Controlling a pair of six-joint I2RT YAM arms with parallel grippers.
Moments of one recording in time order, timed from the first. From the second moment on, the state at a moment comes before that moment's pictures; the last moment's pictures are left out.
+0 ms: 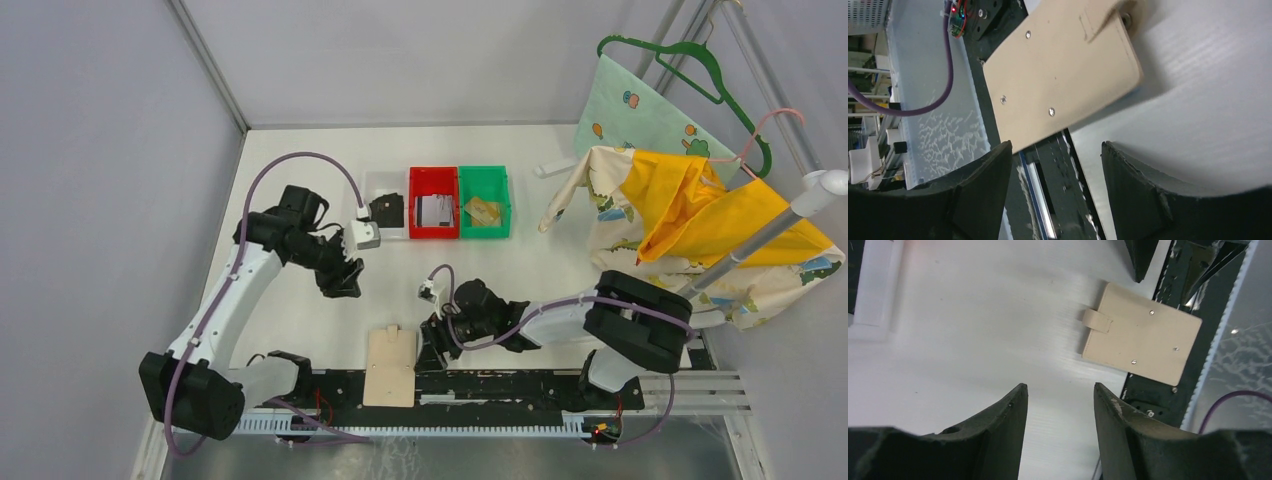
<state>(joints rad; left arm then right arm) -0.25 1.18 1.10 -1.19 0.65 0.84 1.09 1.54 0.44 0.51 -0.49 0.55</state>
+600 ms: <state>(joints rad) -0.26 0.65 0.49 -0.99 0.53 1.73 1.13 1.73 0.68 0.39 -0.40 0.57</state>
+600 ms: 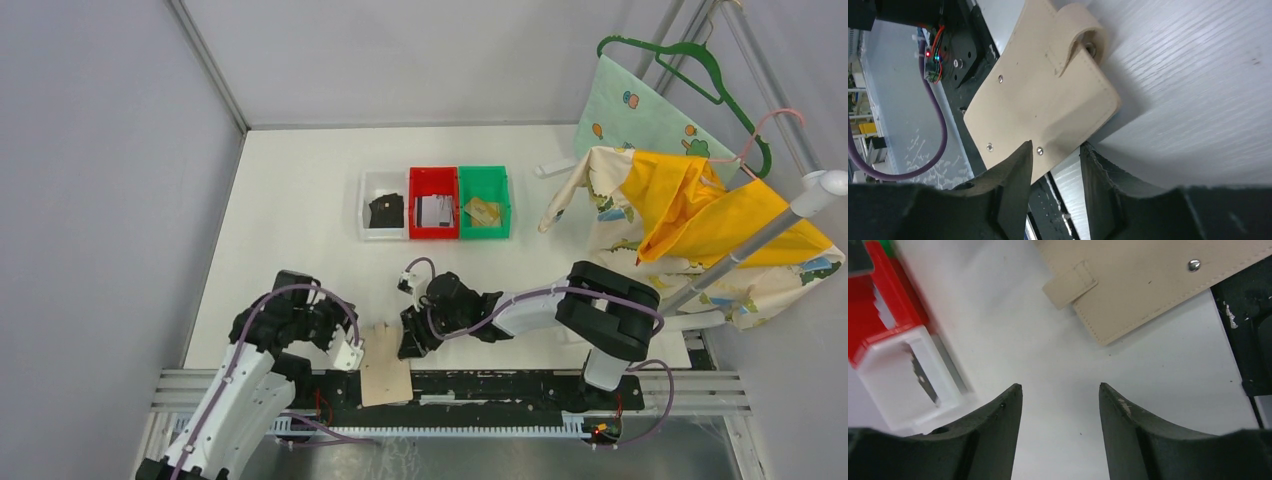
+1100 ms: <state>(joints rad) -0.28 0.57 0.28 -1.01 0.73 2.04 1.05 1.80 0.70 0.47 -0.37 0.60</state>
